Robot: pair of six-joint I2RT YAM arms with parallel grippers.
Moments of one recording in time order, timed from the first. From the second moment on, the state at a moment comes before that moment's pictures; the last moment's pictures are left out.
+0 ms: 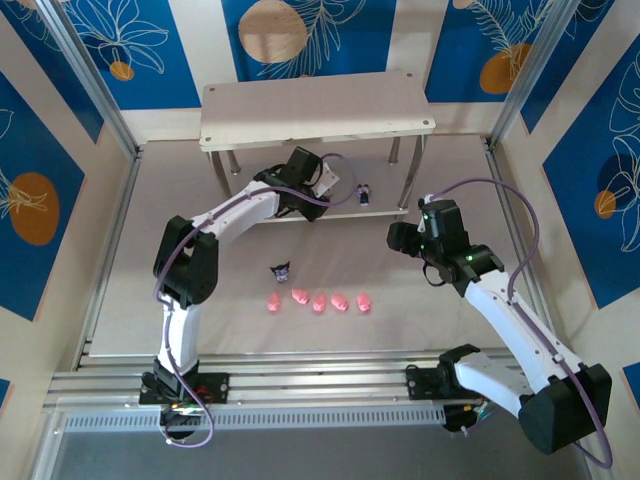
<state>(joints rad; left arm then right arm) -0.60 2.06 1.74 -0.62 0.08 0.22 0.34 1.00 0.85 -0.60 0.05 0.47</state>
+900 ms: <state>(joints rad) -0.57 2.07 1.74 -0.59 0.12 0.22 0.34 1.05 0.85 -0.60 0.04 0.47</state>
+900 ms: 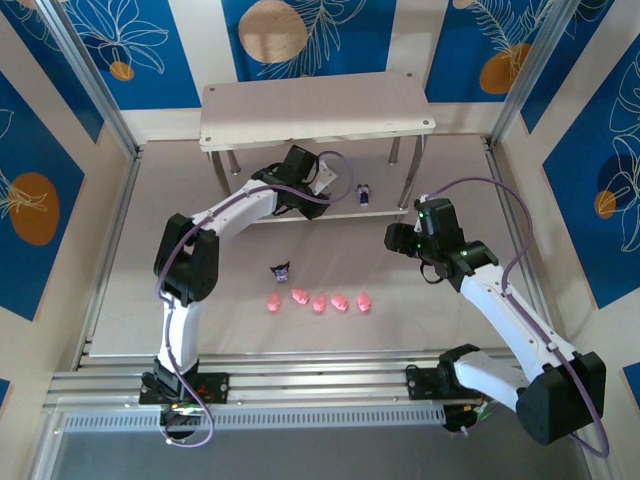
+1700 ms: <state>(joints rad) -0.57 2.11 1.79 -0.59 0.12 0.22 0.34 1.05 0.85 -0.59 0.03 0.47</state>
